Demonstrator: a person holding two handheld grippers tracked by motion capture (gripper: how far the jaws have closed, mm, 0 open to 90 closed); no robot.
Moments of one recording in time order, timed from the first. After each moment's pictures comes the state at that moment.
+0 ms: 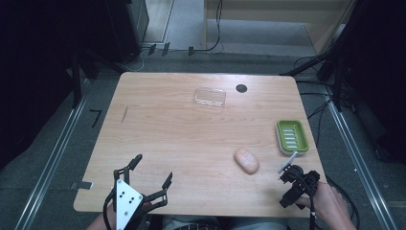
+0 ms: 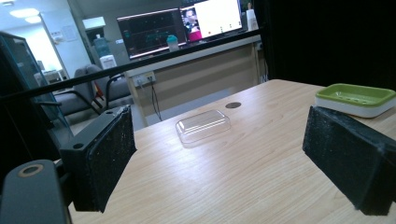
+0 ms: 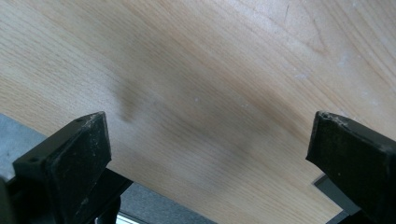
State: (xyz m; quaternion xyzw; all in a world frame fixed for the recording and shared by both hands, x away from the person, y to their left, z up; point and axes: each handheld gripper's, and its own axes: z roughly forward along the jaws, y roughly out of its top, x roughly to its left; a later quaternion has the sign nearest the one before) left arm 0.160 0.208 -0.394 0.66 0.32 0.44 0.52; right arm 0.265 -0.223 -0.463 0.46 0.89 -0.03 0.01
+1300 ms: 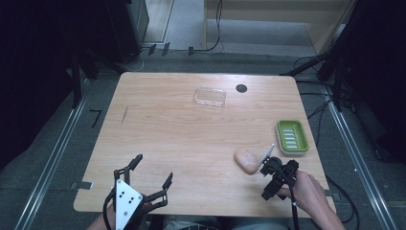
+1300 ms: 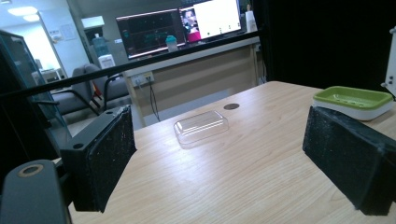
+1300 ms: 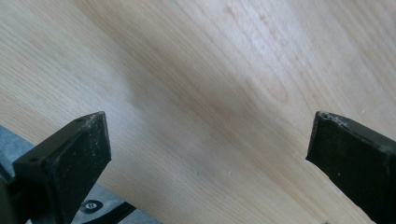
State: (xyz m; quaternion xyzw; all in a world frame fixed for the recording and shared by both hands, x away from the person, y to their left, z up) left arm 0.159 0.208 -0.393 0.66 0.32 0.44 0.52; right arm 0.284 -0.169 -0.450 0.40 0.92 -0.02 0.03
